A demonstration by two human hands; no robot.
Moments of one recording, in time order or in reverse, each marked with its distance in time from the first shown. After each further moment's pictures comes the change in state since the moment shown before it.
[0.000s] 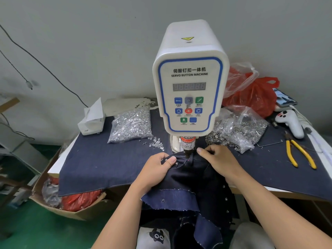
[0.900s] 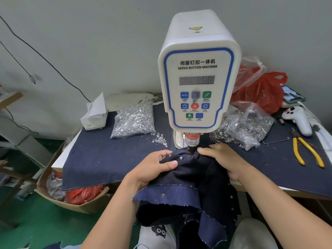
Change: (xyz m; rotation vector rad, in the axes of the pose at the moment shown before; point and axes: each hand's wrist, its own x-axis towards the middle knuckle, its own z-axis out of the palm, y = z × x) left_hand -0.008 -0.002 -0.021 -0.441 -0.330 -0.074; right_hand 0.006 0.003 -0.001 0.533 -0.370 0.240
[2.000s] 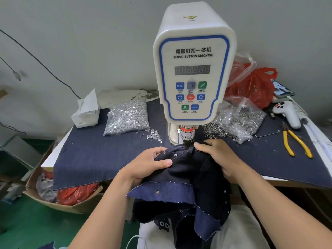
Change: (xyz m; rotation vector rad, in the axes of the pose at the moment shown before) left_hand 0.001 -0.008 -0.007 -0.028 -0.065 -0.006; right_hand -0.005 0.011 0.005 -0.070 0.098 -0.128
